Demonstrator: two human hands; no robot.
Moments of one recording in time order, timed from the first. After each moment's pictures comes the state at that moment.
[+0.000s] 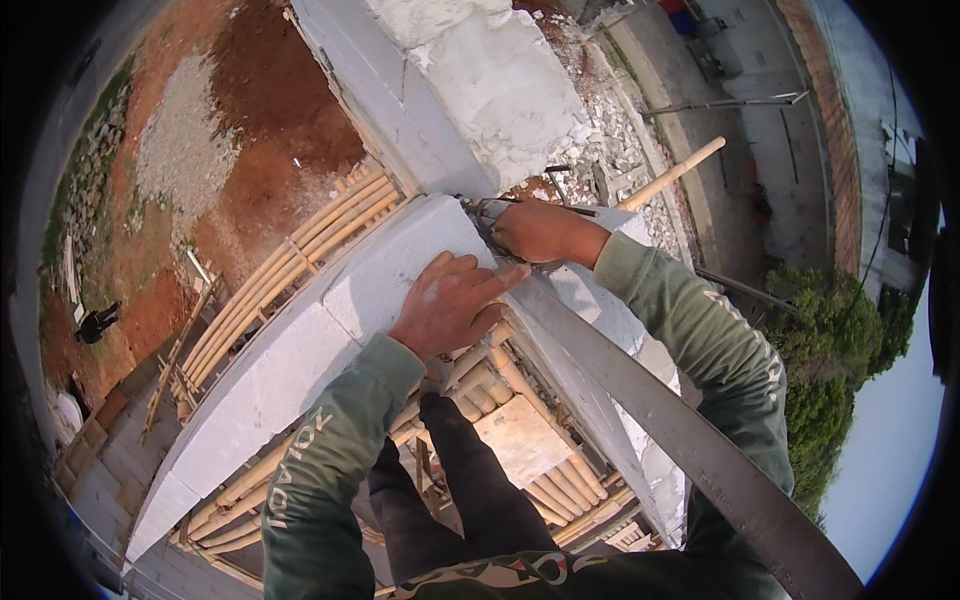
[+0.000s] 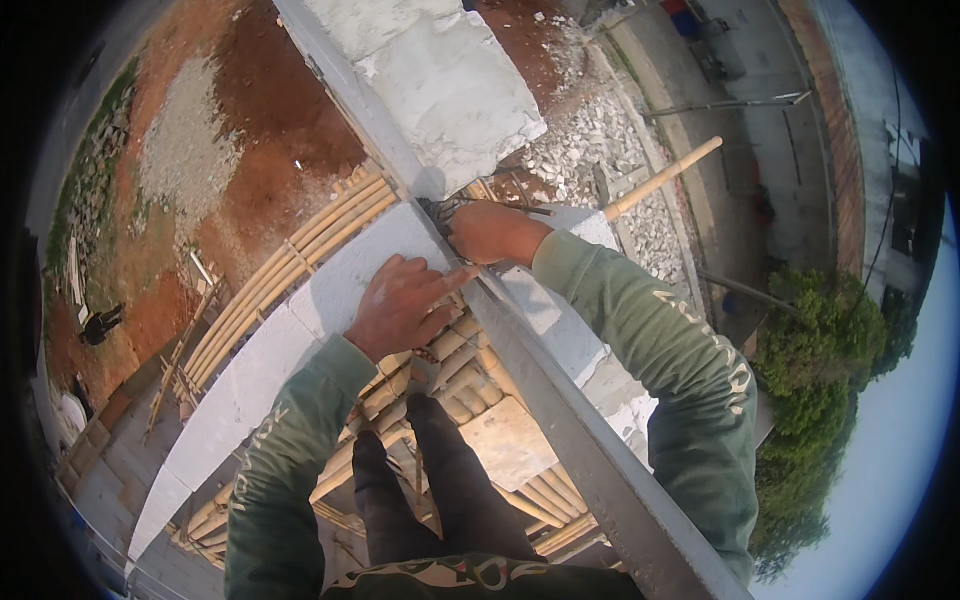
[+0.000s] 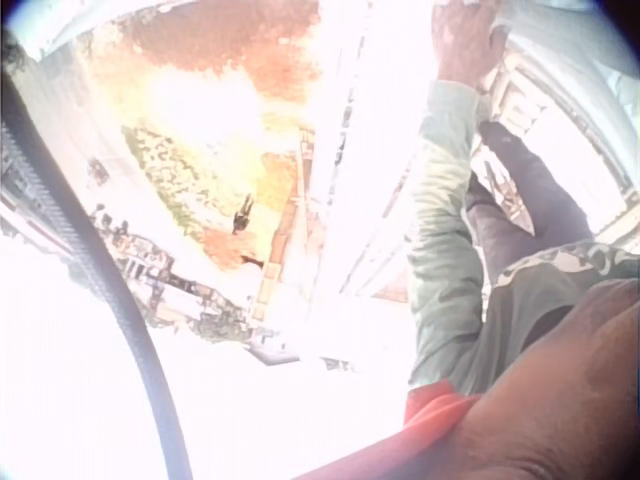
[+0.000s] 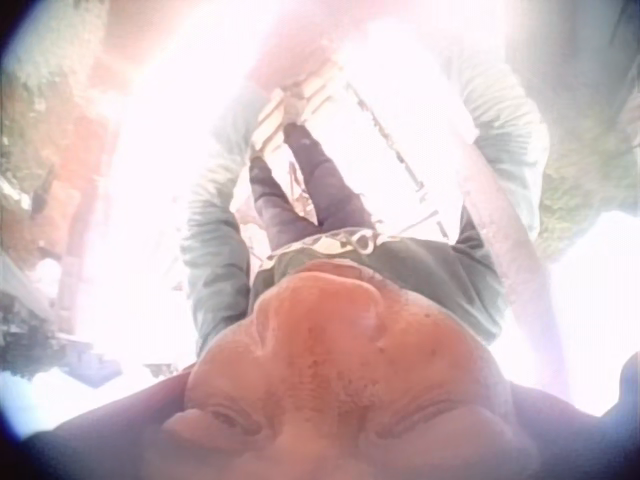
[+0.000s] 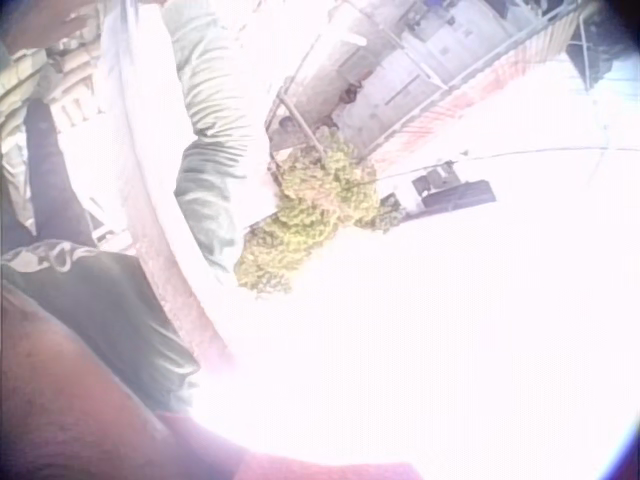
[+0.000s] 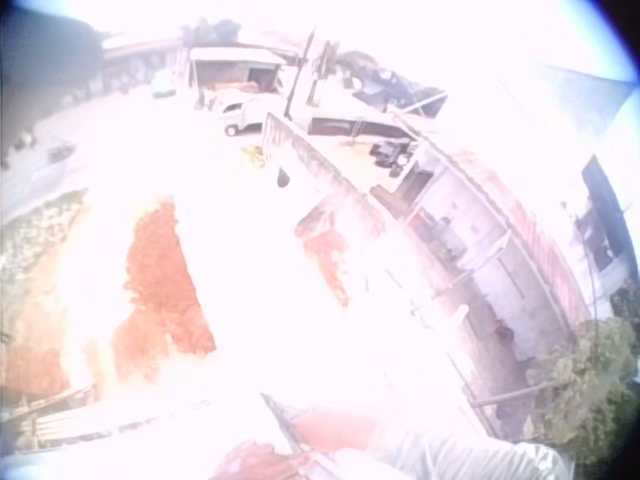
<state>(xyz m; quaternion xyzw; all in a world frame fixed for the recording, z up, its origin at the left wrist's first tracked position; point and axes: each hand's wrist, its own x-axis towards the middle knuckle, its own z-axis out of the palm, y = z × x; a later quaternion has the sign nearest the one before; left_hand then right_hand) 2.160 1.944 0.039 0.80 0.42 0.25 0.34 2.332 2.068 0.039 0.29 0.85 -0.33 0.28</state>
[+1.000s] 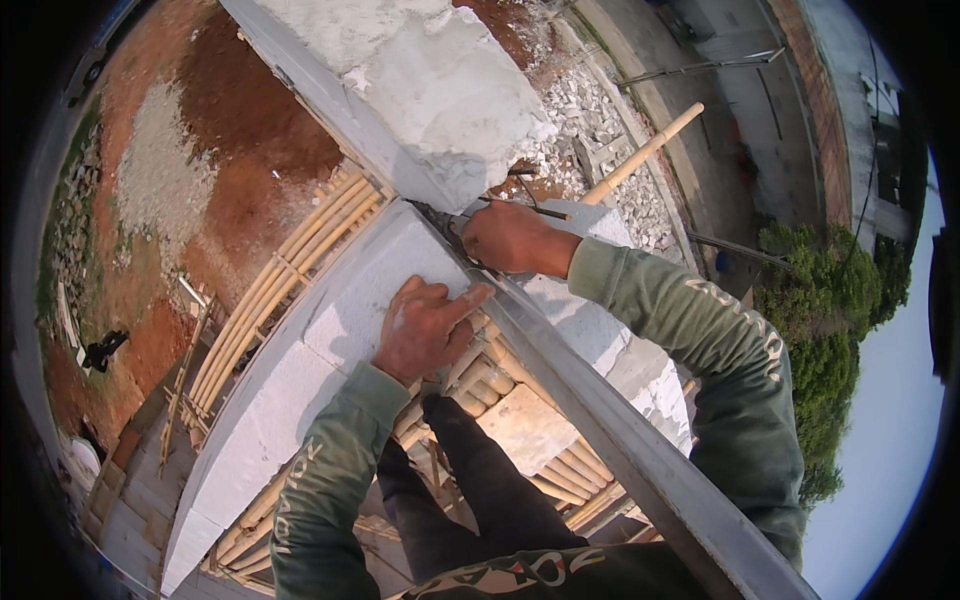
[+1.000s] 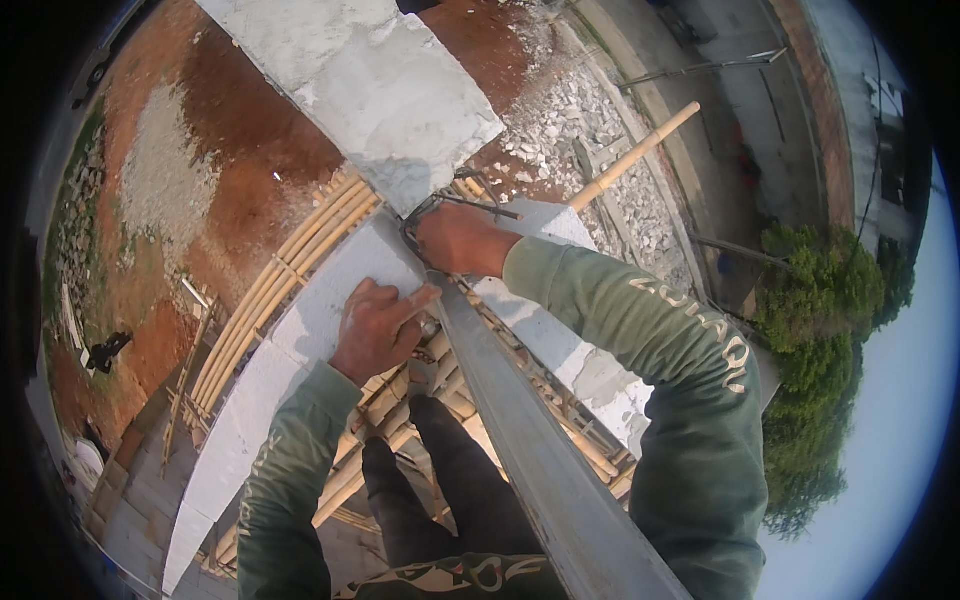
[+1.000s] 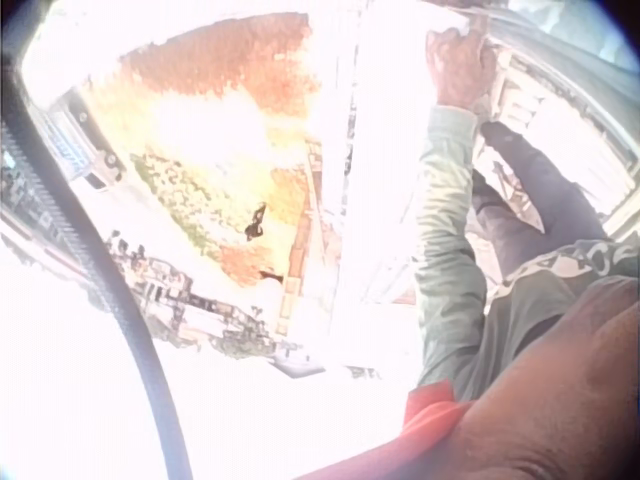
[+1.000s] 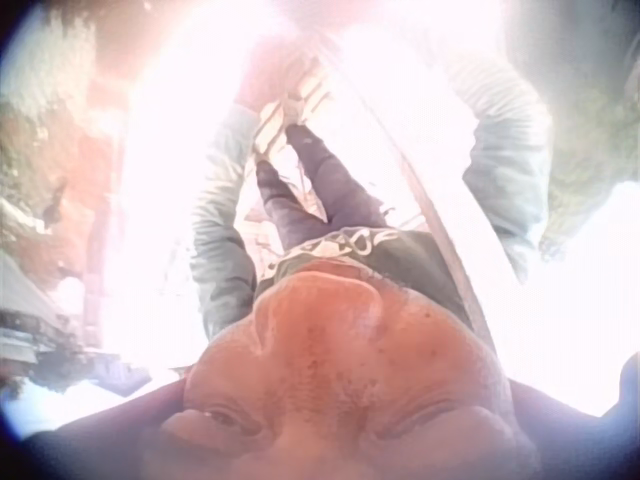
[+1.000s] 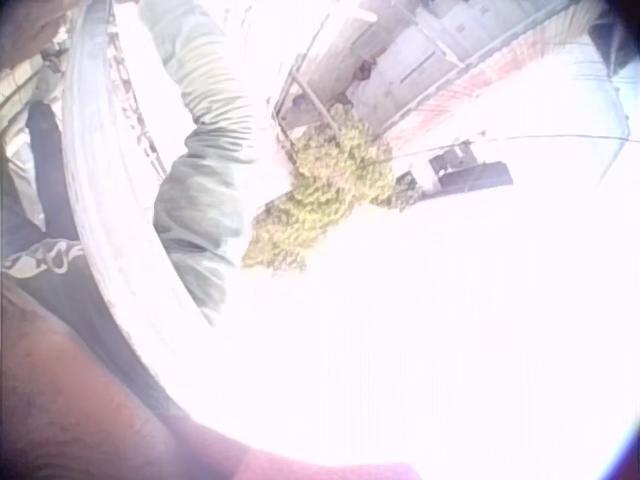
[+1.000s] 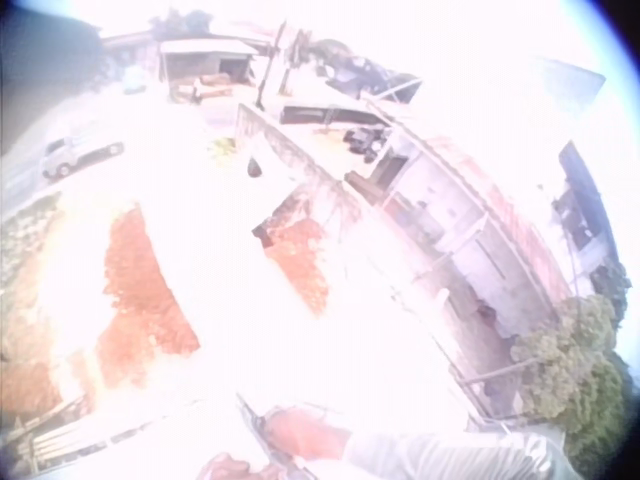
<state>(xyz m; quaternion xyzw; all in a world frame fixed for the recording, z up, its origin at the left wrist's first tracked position) 2.164 1.946 0.037 0.76 0.45 0.30 0.37 2.346 2.063 0.029 0.38 0.83 -0.36 0.18</state>
